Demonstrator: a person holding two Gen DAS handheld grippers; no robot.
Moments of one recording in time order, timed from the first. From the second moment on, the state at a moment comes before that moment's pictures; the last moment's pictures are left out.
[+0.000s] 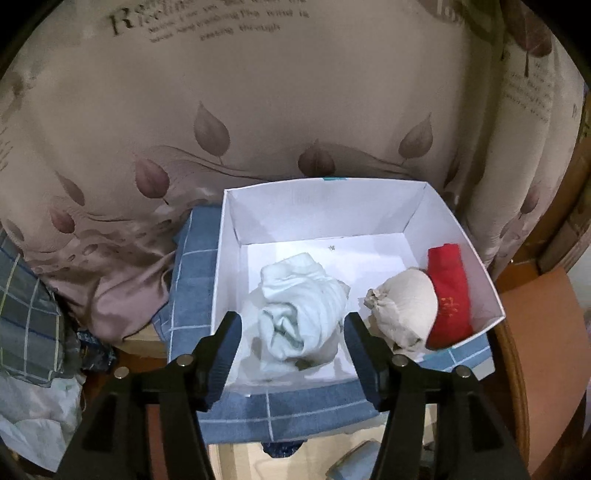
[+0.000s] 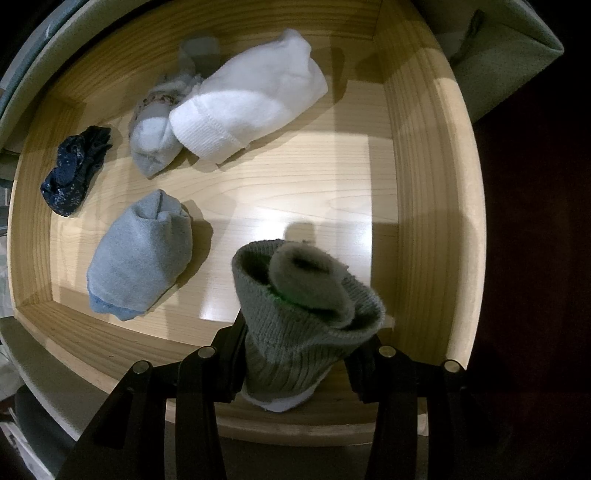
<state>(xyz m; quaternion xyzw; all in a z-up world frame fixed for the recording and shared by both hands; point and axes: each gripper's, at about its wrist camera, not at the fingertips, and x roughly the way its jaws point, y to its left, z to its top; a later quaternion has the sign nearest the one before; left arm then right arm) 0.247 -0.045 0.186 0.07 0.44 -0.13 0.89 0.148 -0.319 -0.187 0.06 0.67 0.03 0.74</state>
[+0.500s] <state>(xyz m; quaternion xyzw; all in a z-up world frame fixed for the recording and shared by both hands) 0.157 0.015 0.130 0.07 0.47 -0.10 0.88 0.150 -0.309 -0.190 0.06 0.67 0.02 0.74</state>
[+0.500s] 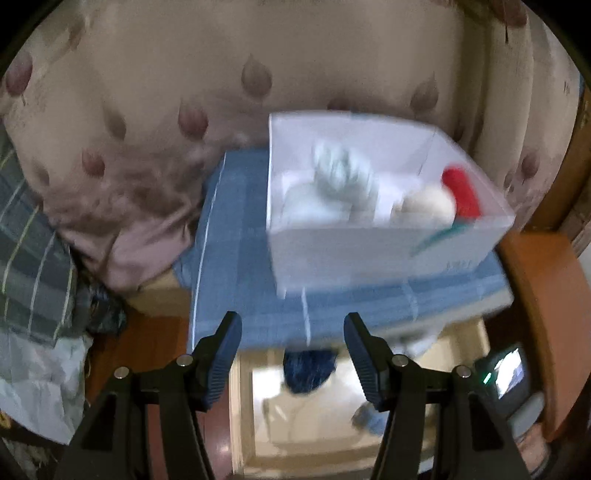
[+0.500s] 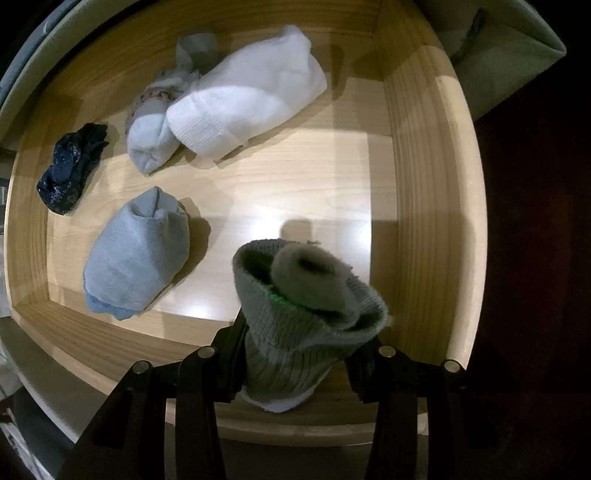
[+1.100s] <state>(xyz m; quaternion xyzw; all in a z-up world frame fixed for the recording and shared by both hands) 0.109 0.024 -0.004 0.03 0.55 -0.04 0.83 0.150 -0.304 -0.192 0.05 0.67 0.02 0.74</state>
